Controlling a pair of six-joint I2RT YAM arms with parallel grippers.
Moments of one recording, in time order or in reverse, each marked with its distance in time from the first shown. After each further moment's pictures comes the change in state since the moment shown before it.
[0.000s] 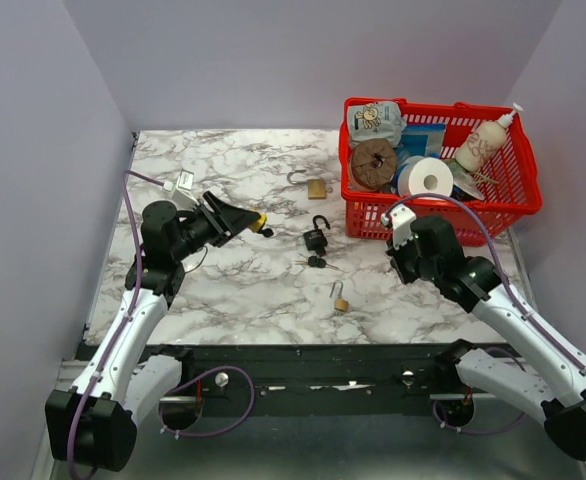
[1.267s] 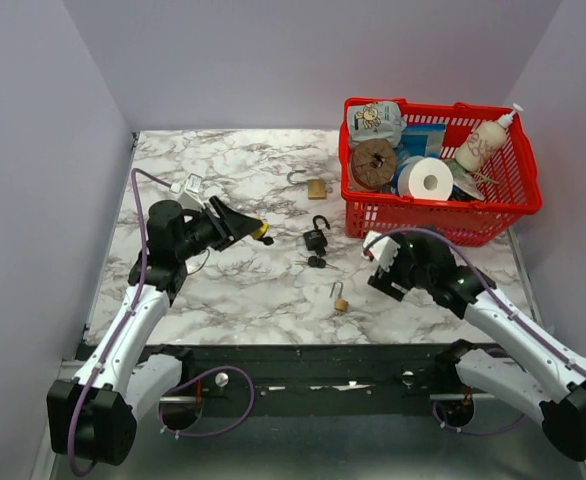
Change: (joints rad) left arm -0.006 0.035 0.003 -0.050 0.020 0.096; right arm -0.043 0.020 -0.246 0.172 -0.119 -0.612
